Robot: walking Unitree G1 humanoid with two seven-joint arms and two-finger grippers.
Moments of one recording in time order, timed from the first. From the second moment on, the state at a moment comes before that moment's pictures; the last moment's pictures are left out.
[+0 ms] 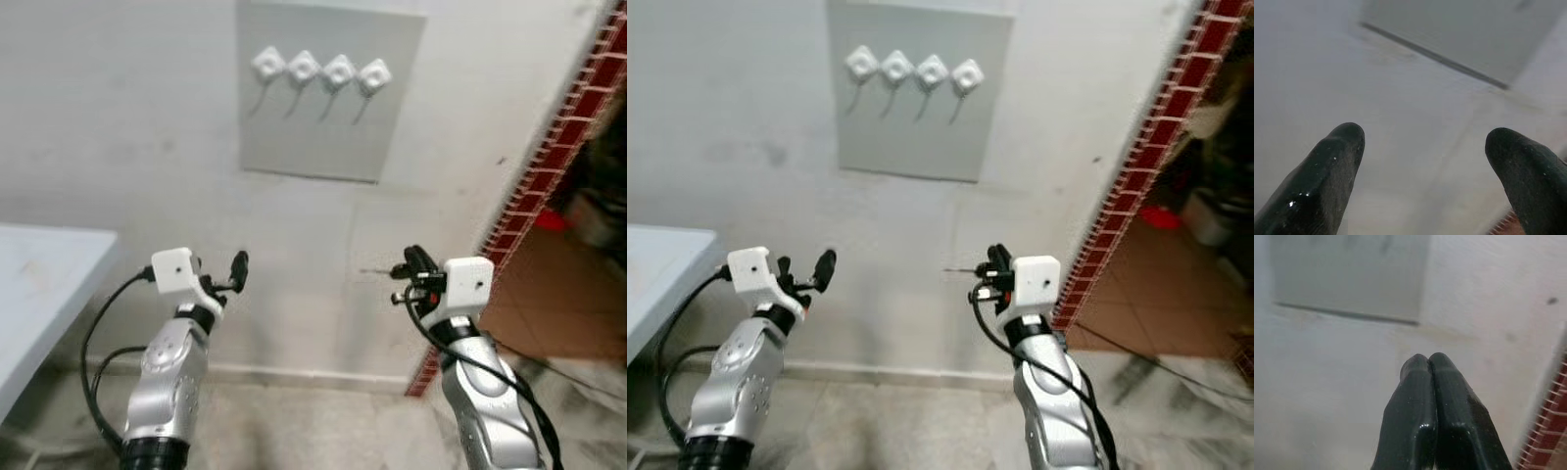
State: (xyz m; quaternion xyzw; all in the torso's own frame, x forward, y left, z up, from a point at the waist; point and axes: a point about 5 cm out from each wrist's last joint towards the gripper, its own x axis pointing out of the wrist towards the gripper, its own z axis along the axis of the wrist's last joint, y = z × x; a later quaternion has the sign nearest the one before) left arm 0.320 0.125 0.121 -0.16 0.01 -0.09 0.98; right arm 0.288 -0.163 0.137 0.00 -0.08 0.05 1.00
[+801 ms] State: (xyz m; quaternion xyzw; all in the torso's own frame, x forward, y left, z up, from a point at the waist) left arm 0.318 0.145 0.120 -0.10 0.00 -0.07 0.99; right arm 0.291 -0.140 0.141 0.02 -0.09 0.08 0.99
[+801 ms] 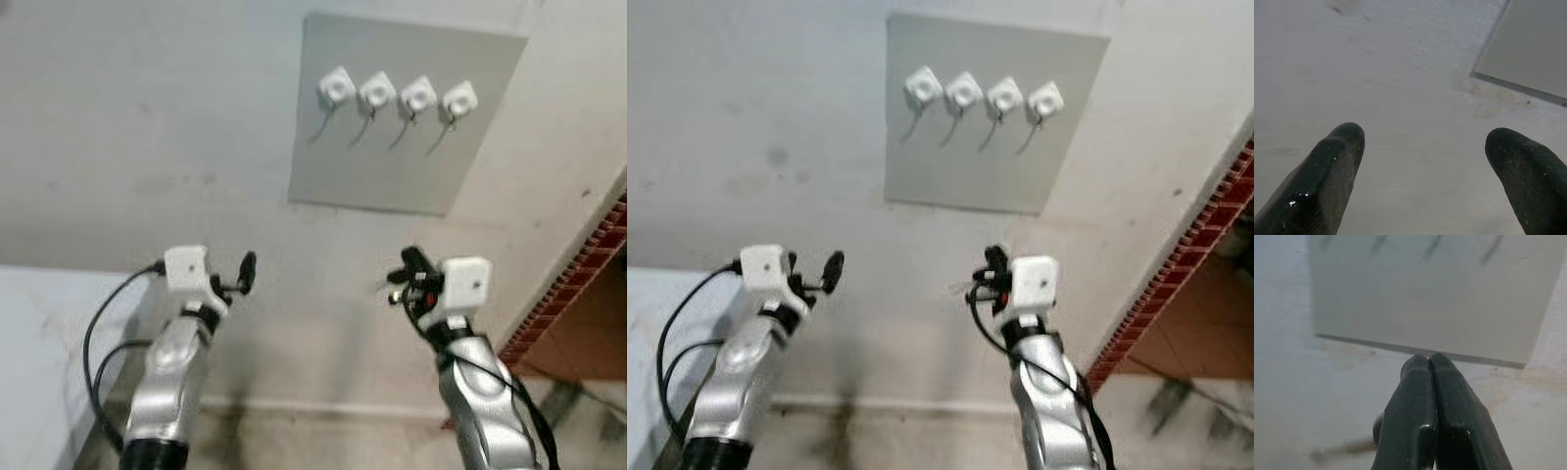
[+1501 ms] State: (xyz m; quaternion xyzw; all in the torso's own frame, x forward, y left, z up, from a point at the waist) left arm 0.314 0.098 0.145 -0.09 -0.04 -0.18 0.98; right arm 0.294 -0.144 0.148 0.02 -0.10 0.11 0.99
